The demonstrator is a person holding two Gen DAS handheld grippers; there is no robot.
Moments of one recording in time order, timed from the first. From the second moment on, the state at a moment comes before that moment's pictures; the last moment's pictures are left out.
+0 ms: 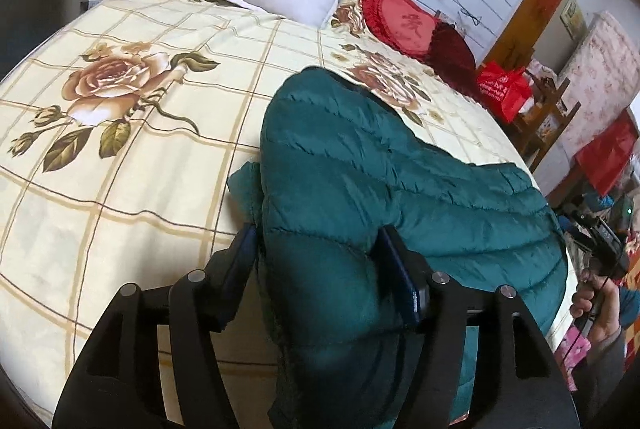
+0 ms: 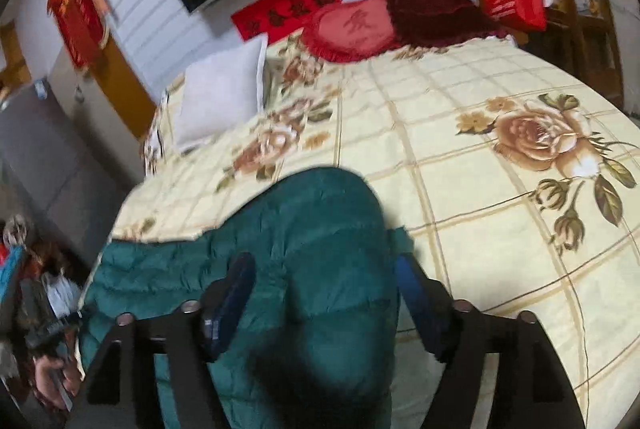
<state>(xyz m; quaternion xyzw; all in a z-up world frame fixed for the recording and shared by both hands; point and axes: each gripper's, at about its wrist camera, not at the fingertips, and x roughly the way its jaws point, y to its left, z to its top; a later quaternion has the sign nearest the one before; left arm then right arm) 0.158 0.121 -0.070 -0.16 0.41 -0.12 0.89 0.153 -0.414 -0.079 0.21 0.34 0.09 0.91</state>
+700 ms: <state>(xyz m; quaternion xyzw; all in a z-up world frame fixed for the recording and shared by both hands) 0.115 0.126 -0.023 -0.14 0.28 -0.06 0.95 0.111 -0.356 -0.054 0.13 0.30 0.06 0.94</state>
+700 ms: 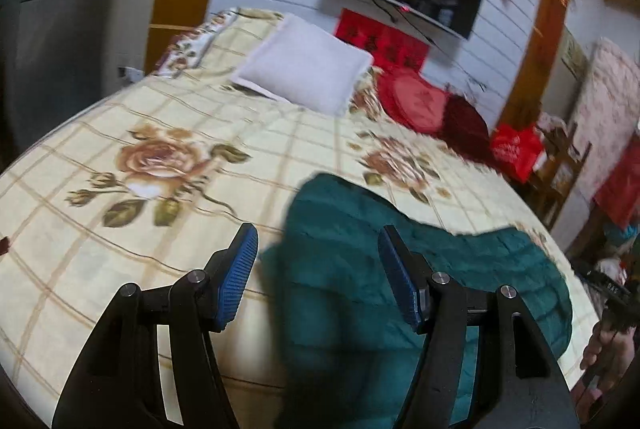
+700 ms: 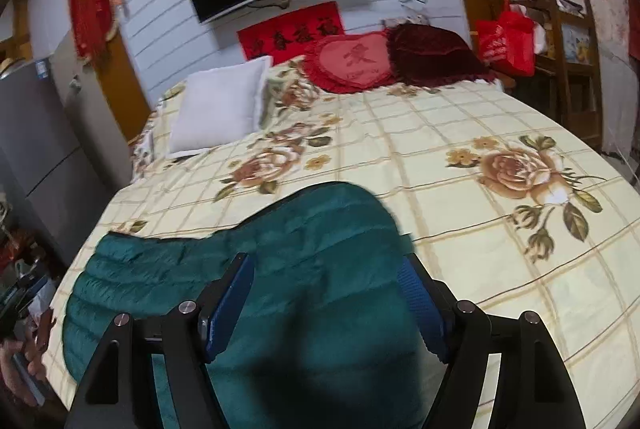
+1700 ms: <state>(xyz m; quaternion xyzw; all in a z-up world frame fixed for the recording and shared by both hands) 0.163 0.105 -0.093 -0.18 0.45 -0.03 0.88 0.126 -0.299 -0.107 0.04 0.43 0.11 0.90</state>
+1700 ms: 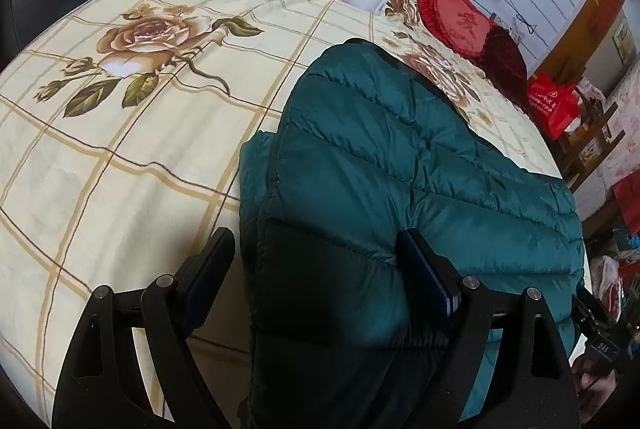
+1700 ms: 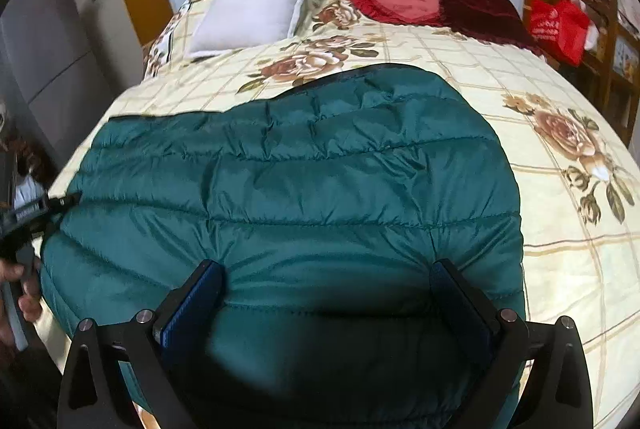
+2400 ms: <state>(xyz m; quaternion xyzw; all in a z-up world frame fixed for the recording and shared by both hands) -0.038 0.050 -0.017 -0.02 0.35 -0.07 0.93 -0.074 -0.311 -0.019 0.09 0.34 0.03 0.94</state>
